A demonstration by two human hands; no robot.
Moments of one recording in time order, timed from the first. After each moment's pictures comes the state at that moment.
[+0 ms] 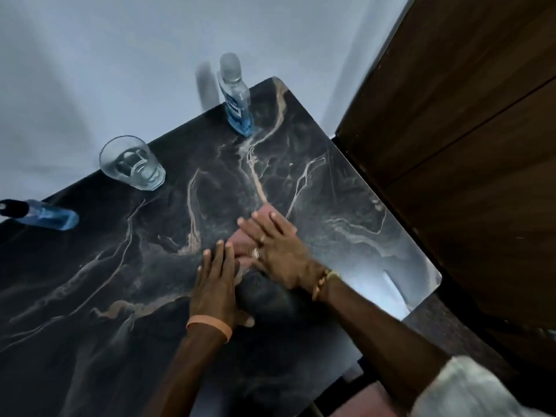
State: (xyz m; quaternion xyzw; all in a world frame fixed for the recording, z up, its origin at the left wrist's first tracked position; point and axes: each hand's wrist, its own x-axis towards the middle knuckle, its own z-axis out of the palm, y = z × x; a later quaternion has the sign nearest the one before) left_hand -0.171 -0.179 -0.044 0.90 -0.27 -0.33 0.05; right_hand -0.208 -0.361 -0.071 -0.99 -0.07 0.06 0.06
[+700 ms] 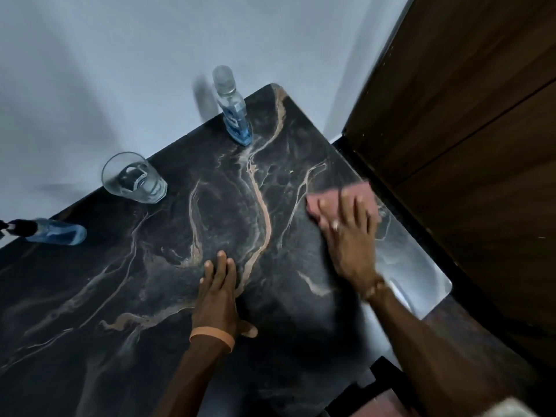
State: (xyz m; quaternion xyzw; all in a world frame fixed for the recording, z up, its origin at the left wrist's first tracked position) left_hand -0.173 -0.183 -0.036 0.91 -0.25 -0.34 0.03; right_hand -0.256 -0.448 -0.062 -0.94 0.32 -0.01 0.09
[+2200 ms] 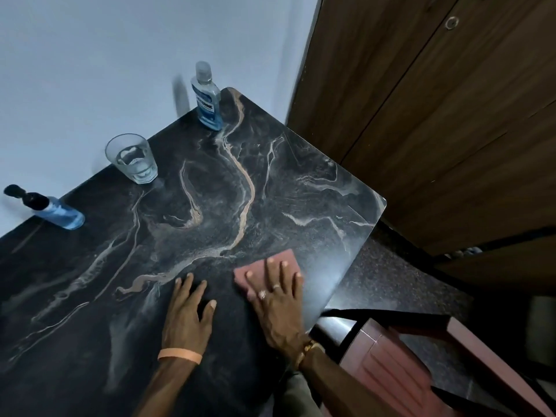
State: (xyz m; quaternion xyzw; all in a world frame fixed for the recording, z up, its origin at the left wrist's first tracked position) left_hand -0.210 -0.010 -0.059 0.89 -0.30 -0.21 0.27; right_hand -0.352 -0.146 -0.057 -0.93 0.33 0.09 0.15
